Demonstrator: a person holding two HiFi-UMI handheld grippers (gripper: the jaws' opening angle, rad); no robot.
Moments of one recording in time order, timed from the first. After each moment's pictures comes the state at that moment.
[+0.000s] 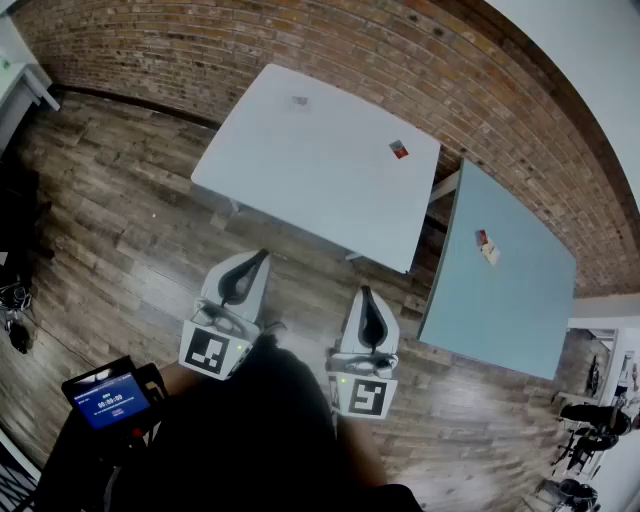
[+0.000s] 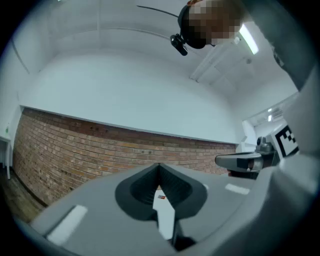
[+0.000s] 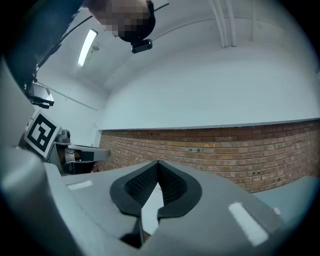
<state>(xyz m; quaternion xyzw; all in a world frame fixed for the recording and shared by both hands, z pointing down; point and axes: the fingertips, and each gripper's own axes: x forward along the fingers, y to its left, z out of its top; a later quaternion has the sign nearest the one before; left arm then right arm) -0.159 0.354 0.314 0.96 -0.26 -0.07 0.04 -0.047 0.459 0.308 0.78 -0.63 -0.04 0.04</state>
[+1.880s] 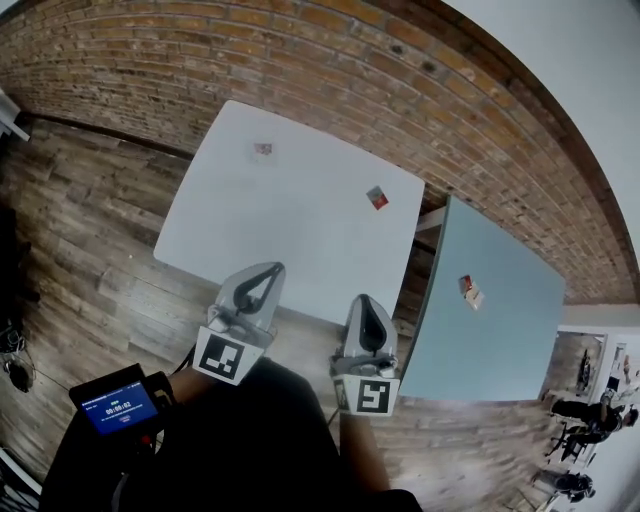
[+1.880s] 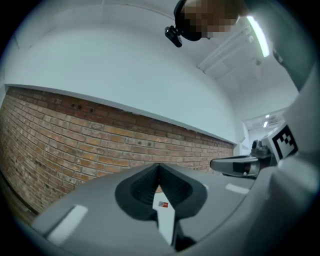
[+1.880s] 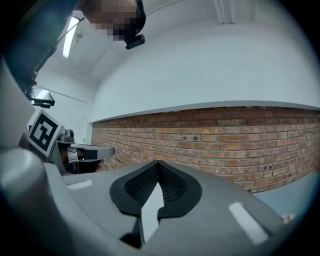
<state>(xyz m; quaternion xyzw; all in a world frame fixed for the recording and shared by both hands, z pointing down) 0.006 0.196 0.331 0.98 -0.20 -0.04 0.07 0.100 0.297 0.328 0.79 -0.61 0.01 0.05</state>
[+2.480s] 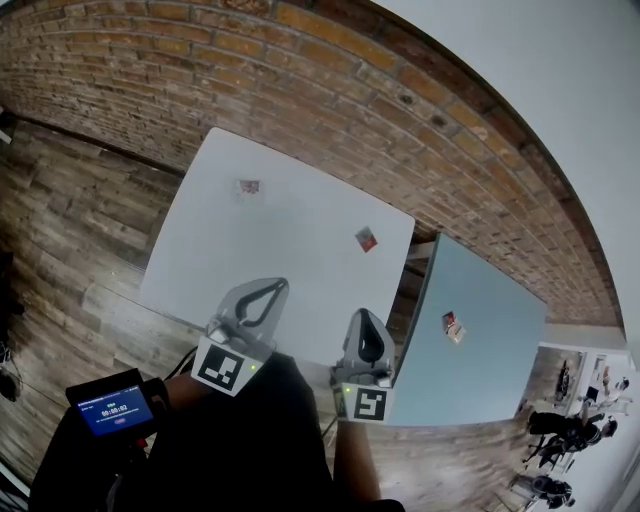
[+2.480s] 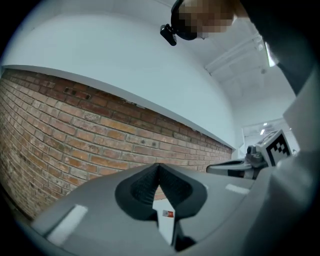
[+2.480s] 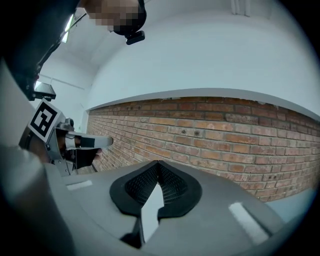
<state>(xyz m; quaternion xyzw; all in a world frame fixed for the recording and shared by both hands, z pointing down) 0.070 0.103 0.329 0.98 -0.17 -0.05 0.10 0.168 0.207 0.339 0.79 -0.60 0.02 0.12</state>
